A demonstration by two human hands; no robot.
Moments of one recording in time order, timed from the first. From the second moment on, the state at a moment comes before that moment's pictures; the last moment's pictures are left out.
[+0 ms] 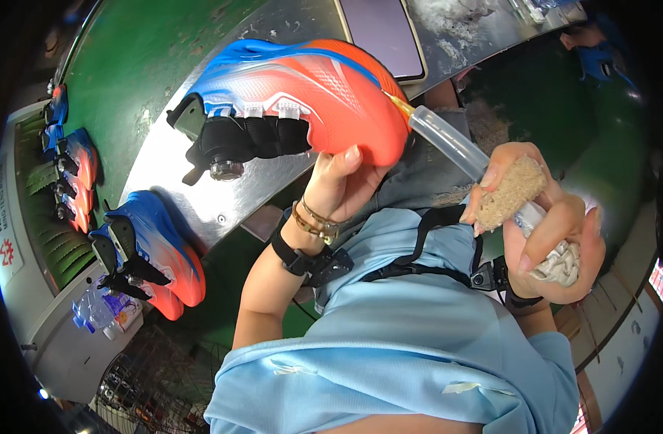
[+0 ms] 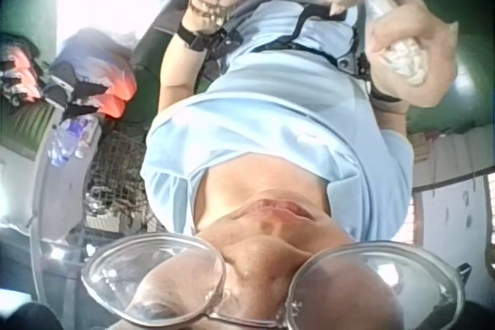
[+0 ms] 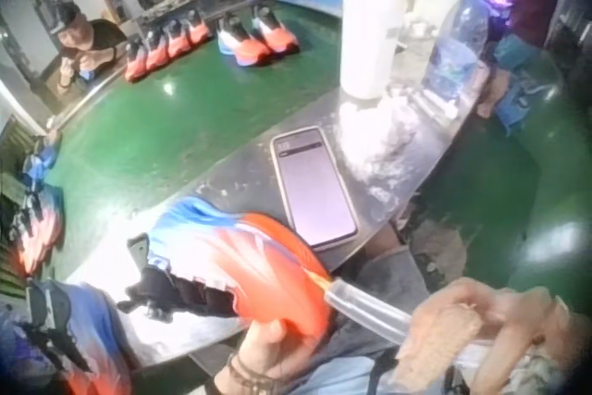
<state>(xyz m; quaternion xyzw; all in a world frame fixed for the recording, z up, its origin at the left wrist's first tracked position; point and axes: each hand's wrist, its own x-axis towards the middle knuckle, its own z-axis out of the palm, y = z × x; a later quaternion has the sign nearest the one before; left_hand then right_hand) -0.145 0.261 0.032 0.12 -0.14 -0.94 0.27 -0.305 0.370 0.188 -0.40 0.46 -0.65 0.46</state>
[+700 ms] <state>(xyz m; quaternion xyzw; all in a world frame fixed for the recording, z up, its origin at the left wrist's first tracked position) -0.224 0.232 0.045 0.06 -0.11 -0.91 0.40 -0.302 0.371 0.201 -0.45 0.55 -0.60 0.36</state>
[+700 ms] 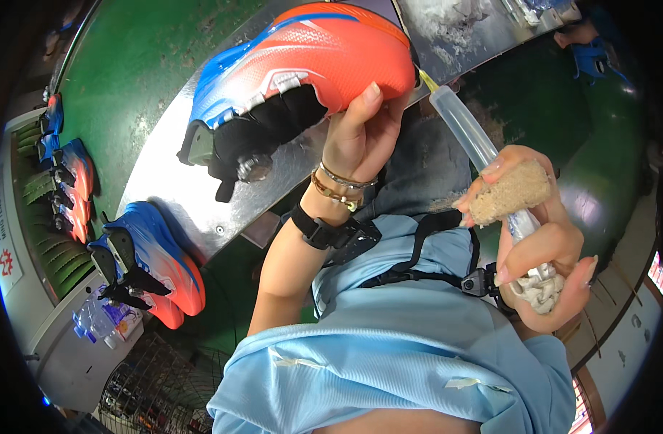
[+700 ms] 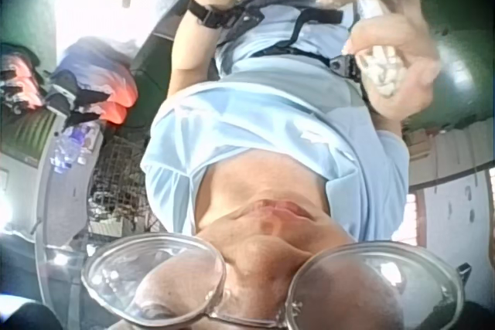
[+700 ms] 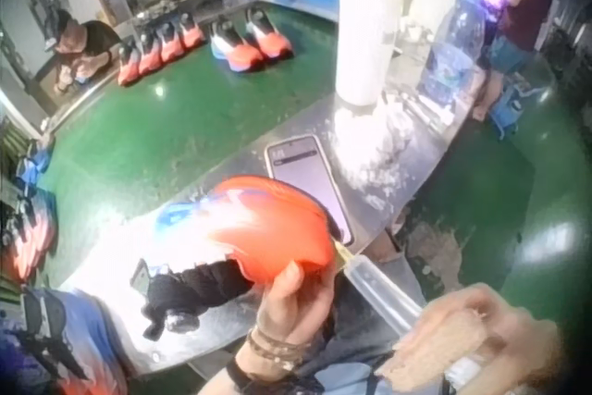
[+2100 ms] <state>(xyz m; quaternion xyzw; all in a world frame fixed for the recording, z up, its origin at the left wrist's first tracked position) 0.189 0.267 0.113 0.77 -0.61 0.08 0.18 -0.343 0.350 0.167 -0.54 0.57 -0.62 0.09</state>
